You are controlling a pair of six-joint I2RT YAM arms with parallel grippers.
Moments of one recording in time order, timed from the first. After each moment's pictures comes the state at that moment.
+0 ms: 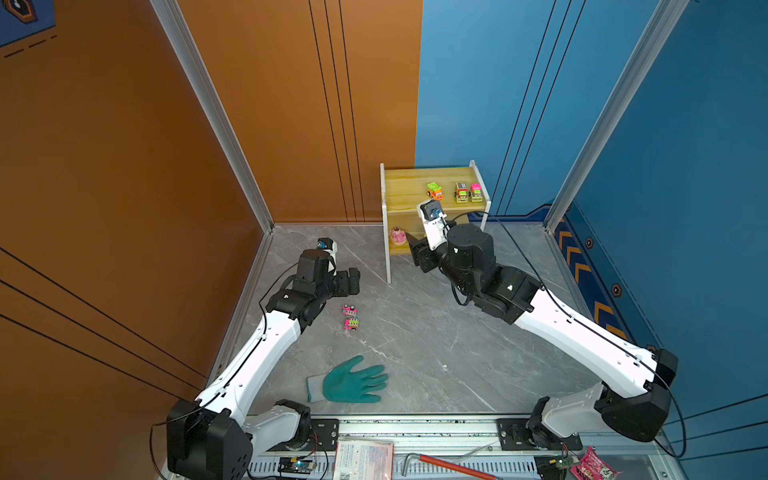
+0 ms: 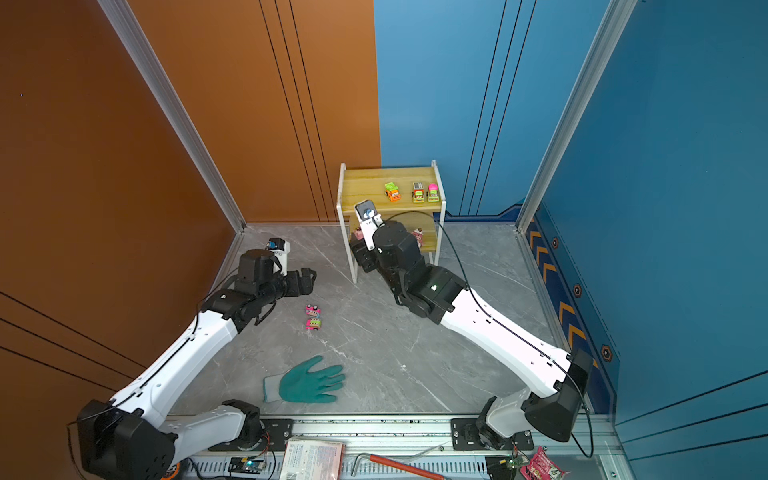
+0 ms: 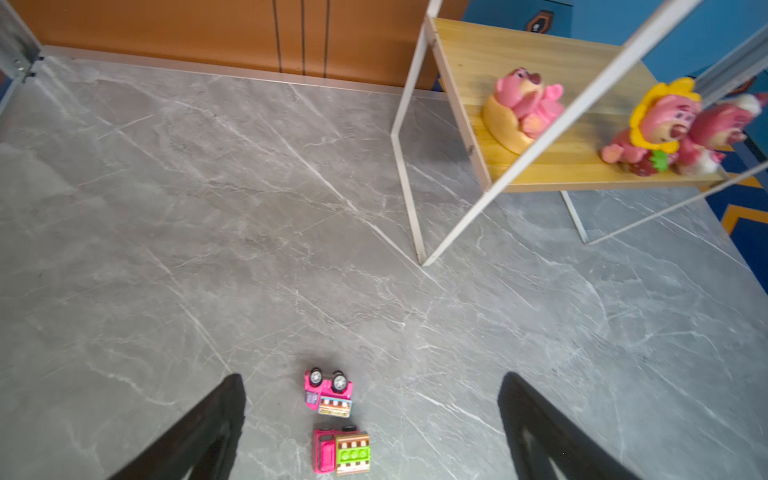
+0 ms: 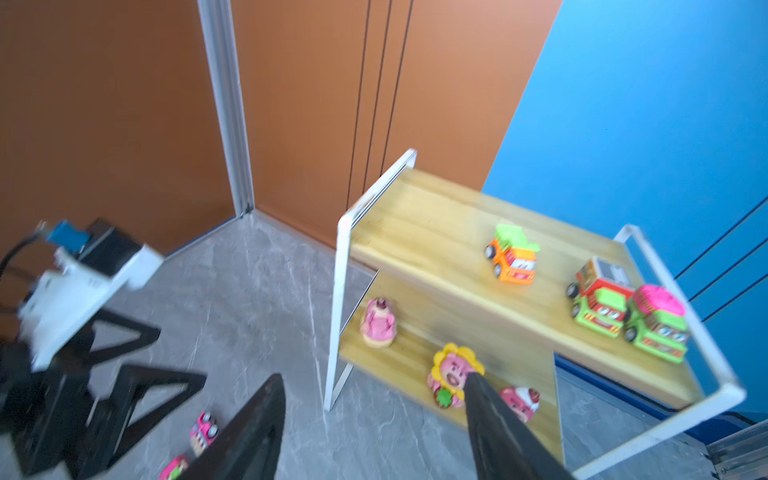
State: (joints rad) left arm -0.24 1.18 0.99 -0.46 0.00 -0.30; right arm 0.94 1.41 1.45 -0.29 0.45 -0.06
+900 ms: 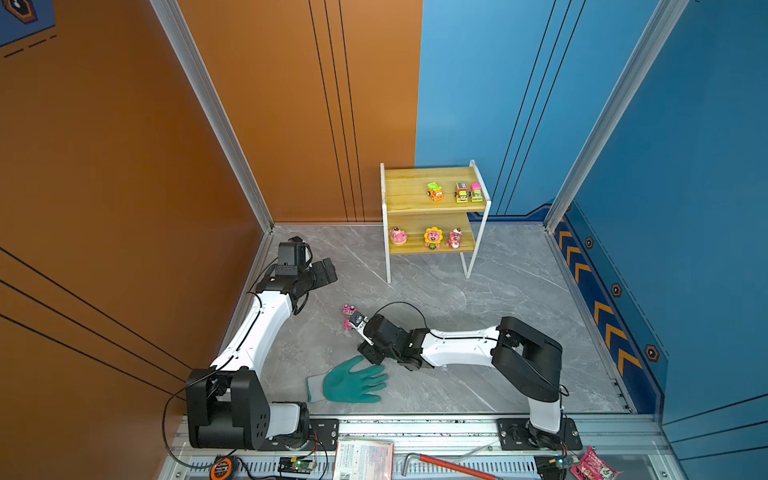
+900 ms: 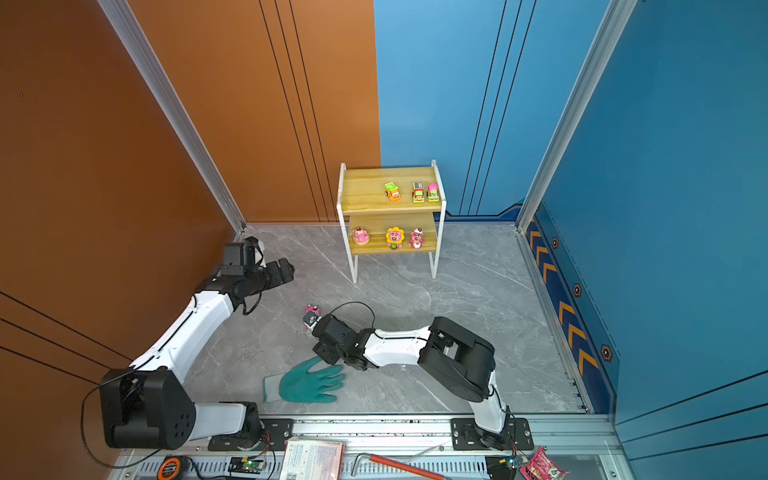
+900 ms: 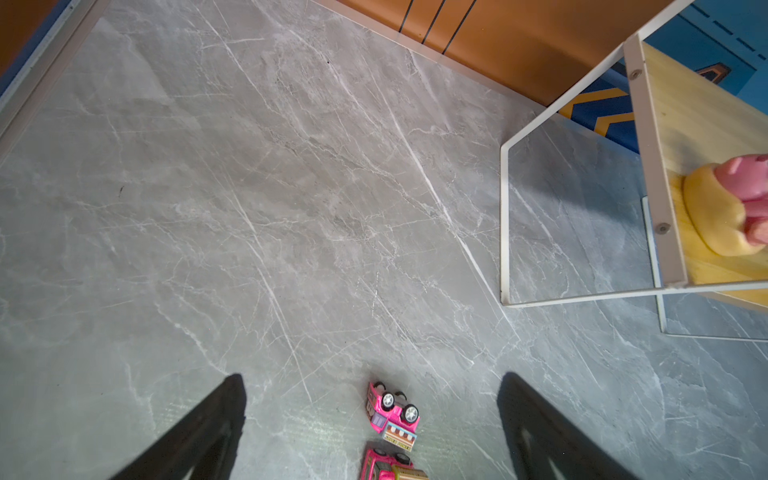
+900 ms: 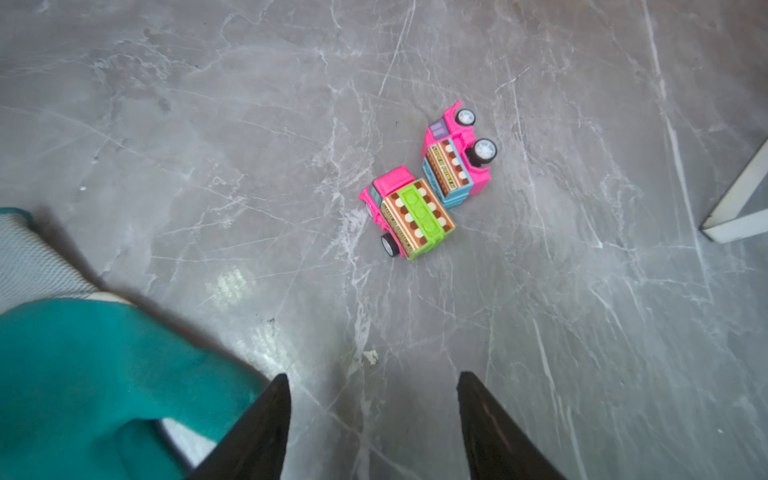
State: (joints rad) left arm -0.02 1.34 1.04 -0.48 0.08 -0.39; right arm 1.14 1.98 1.18 0.01 0.19 0.10
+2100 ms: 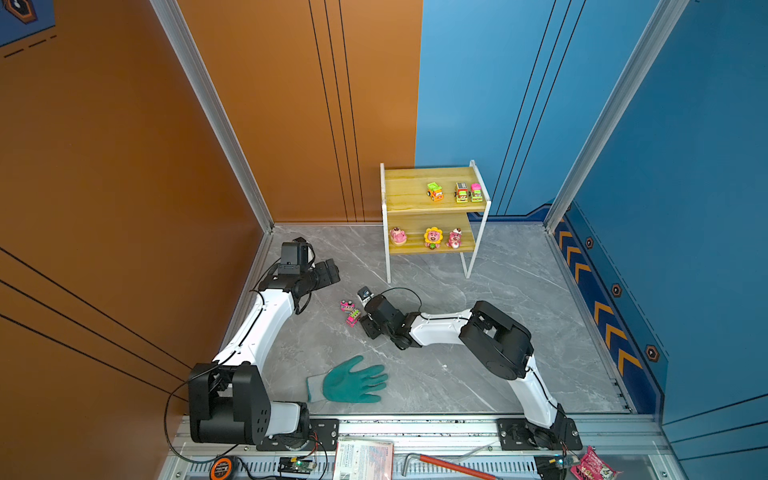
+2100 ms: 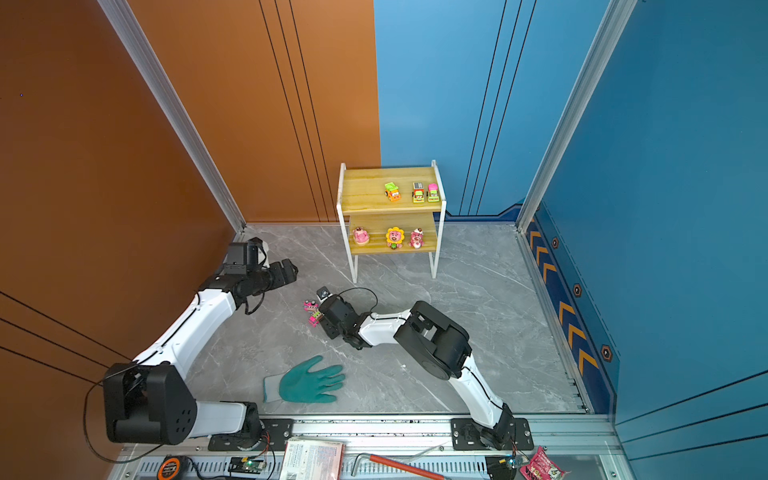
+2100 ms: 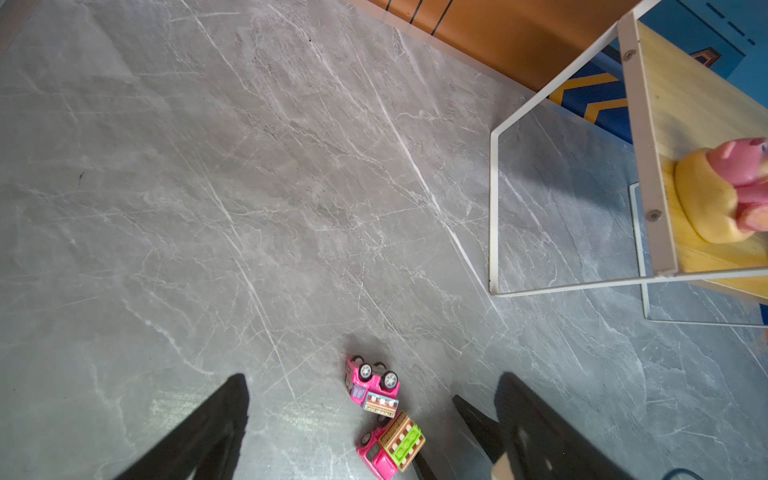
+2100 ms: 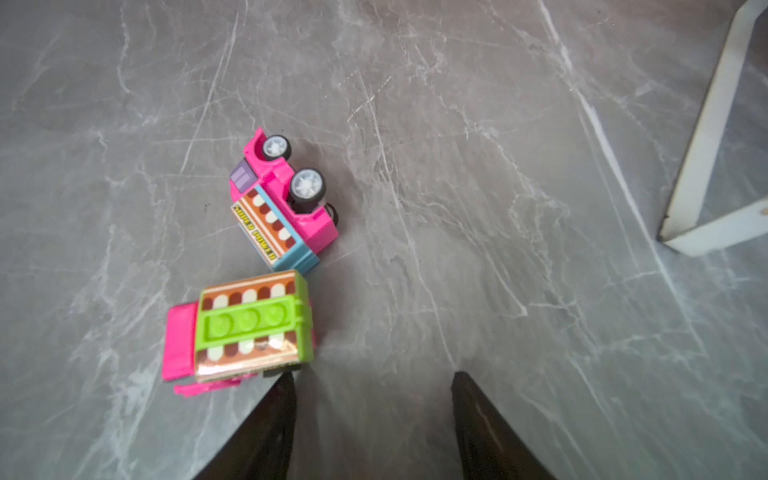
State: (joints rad) left arm -0.03 1.36 1.04 -0.48 0.11 -0.40; right arm 1.00 2.19 1.35 0.12 0.23 0.20
